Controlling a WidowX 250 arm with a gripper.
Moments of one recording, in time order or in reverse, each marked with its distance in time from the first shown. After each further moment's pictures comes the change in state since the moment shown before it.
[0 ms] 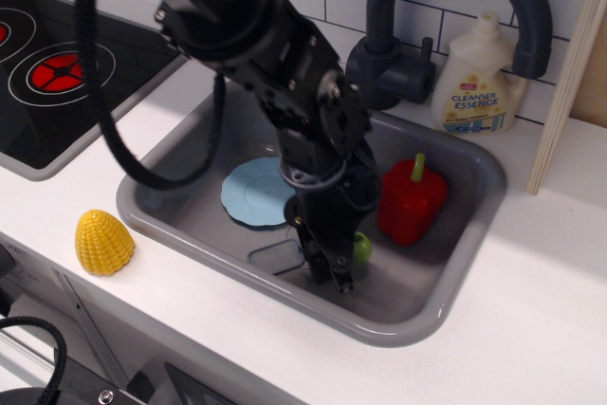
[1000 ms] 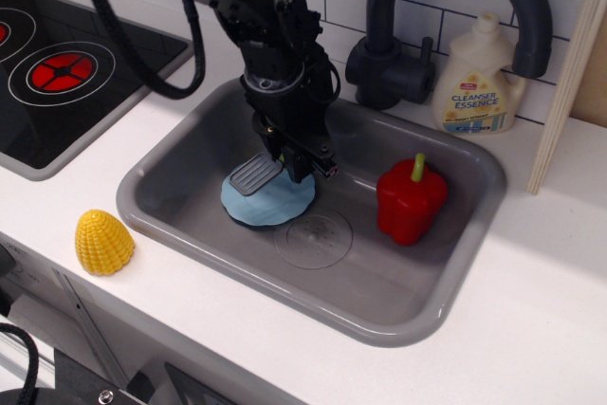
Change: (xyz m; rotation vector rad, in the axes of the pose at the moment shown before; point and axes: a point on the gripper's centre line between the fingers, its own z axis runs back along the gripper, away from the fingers) arm 0.012 0.086 0.009 0.122 -0.087 0.325
